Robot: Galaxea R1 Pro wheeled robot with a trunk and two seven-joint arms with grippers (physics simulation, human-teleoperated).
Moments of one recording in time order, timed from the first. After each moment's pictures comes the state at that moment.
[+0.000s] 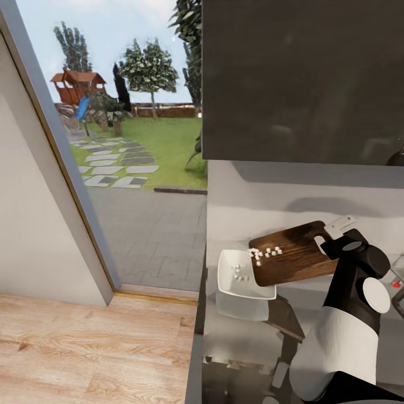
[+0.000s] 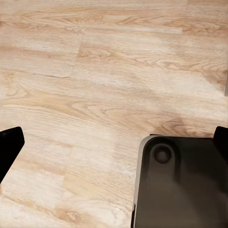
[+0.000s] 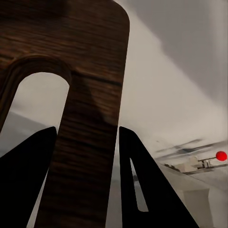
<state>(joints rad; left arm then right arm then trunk) 0.41 0.06 -0.35 -0.59 0.18 -0.68 0.47 -0.84 0.17 -0.72 -1.52 1.55 0.29 0.78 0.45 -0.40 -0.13</state>
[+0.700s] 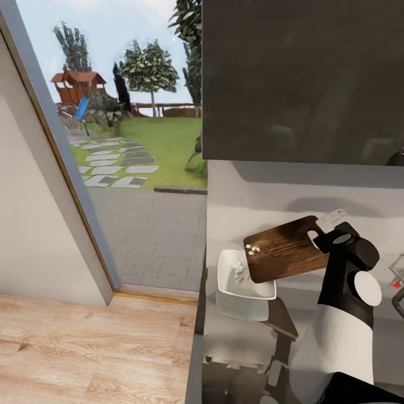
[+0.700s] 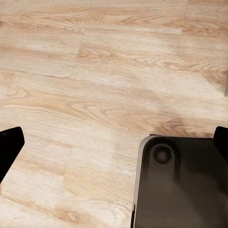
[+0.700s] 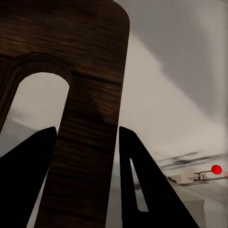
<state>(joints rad) 0.41 0.06 -0.36 -0.59 0.18 -0.68 0.47 -0.84 0.17 -0.62 -1.52 1.55 0.35 0.79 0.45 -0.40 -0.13</state>
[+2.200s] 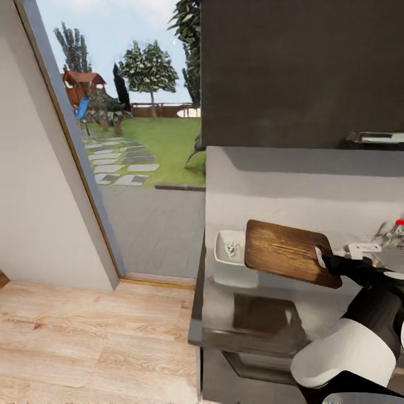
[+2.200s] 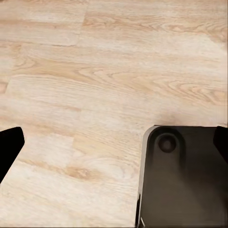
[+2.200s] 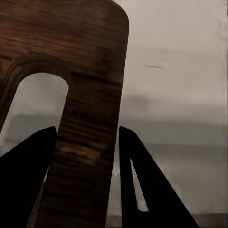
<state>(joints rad) 0.41 0.06 -0.35 -0.55 0.18 -0.68 0.46 -0.84 0.17 -1.04 -1.52 1.14 0.36 0.98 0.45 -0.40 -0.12</state>
